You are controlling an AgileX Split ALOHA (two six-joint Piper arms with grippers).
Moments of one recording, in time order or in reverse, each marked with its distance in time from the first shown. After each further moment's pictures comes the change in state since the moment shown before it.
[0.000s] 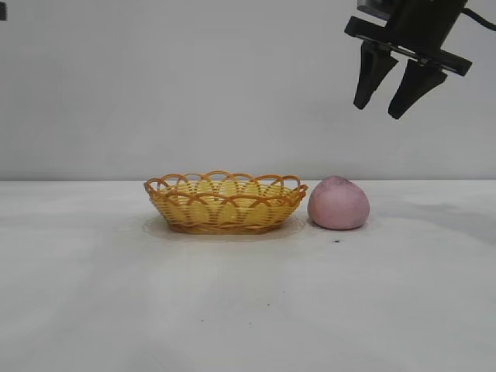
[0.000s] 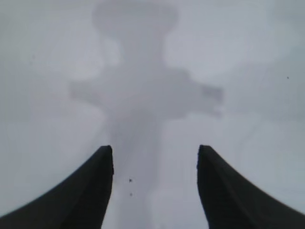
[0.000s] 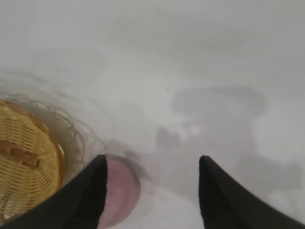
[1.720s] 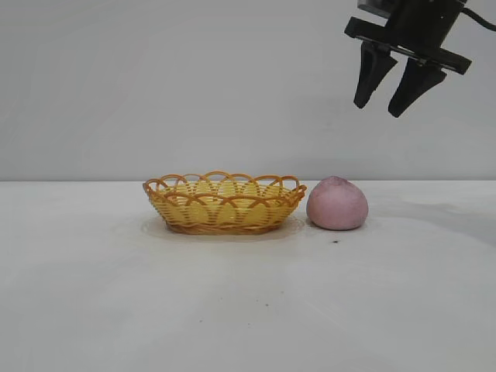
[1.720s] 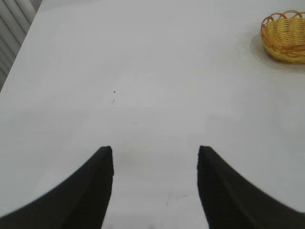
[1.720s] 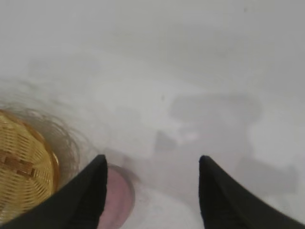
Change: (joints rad) left arm 0.001 -1.911 1.177 -0.074 -0.107 -0.001; right arm 0.000 0.000 0.000 -0.004 -0.035 -0.007
